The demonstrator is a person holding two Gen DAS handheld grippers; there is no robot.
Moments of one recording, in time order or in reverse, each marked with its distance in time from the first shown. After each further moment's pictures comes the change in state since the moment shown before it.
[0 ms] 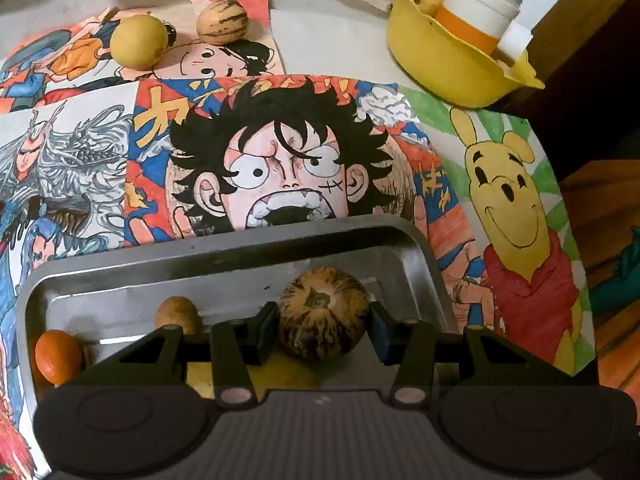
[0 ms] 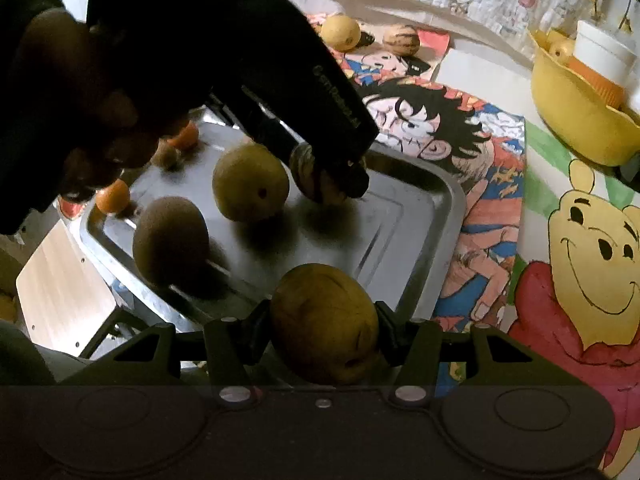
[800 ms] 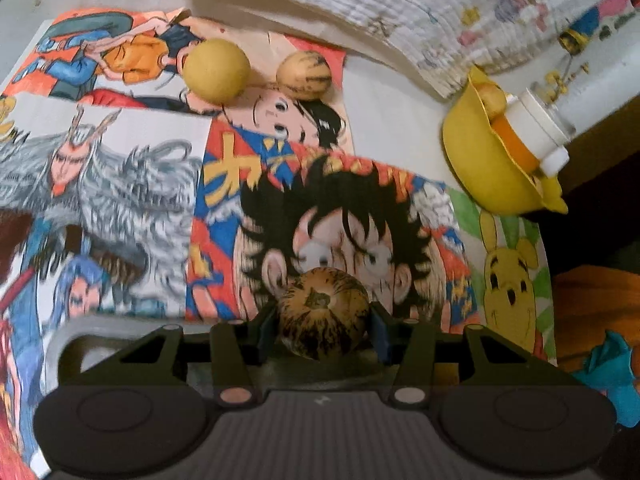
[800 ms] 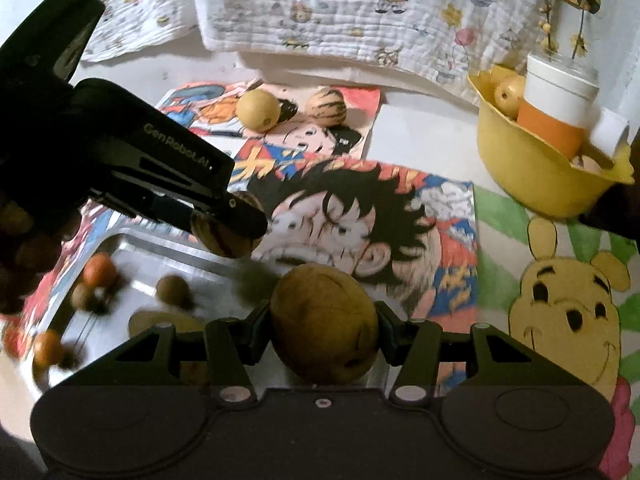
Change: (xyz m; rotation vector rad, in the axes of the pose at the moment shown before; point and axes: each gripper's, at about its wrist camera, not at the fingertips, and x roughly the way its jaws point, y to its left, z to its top) left arm -0.017 0.068 0.036 -0.215 -0.100 -0.099; right arm 0.016 -0.039 0.067 0.148 -0.146 -0.122
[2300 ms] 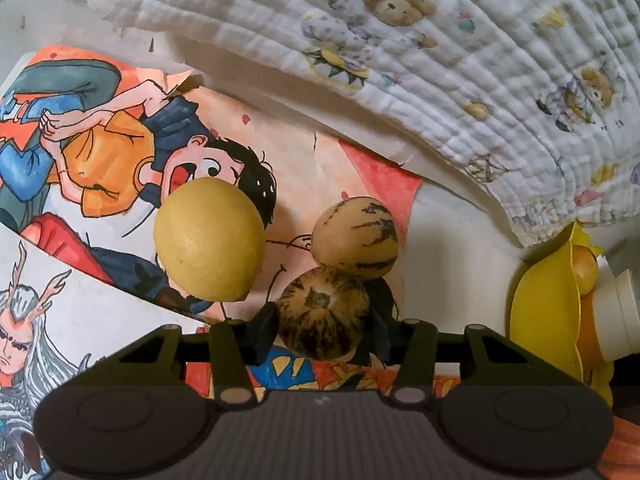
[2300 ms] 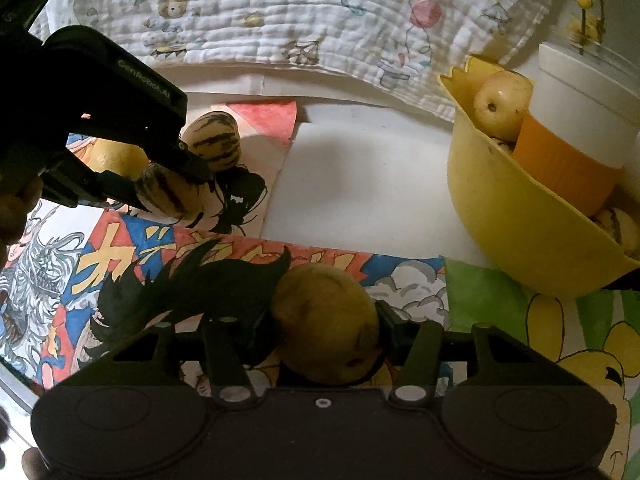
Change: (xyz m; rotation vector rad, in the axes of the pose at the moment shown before) left arm 0.077 0.025 0.145 -0.203 -0.122 0.082; right arm 0.123 -0.055 0.088 0.094 -0.003 -0.170
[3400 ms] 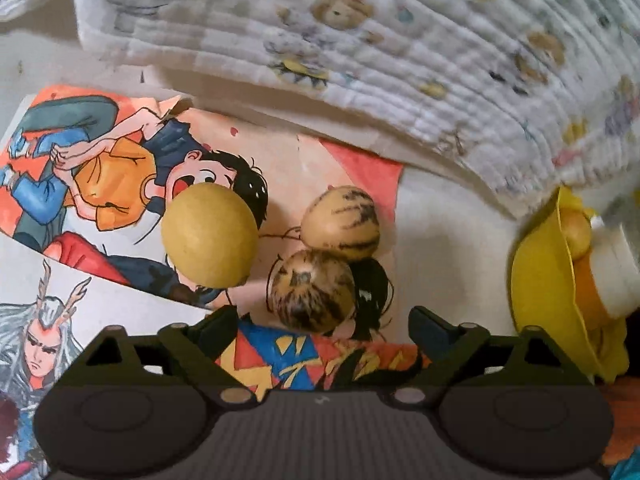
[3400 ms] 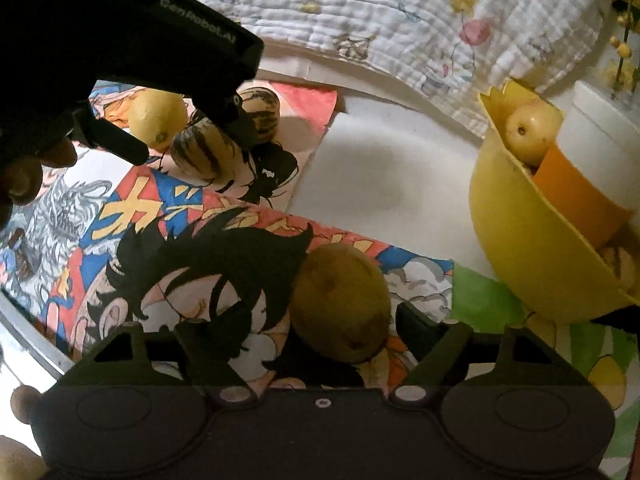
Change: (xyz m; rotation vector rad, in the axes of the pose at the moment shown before) left arm -0.018 -0.013 -0.016 0.092 -0.037 0.046; right arm -0.010 0.010 -0.003 -0.156 0.037 0.029
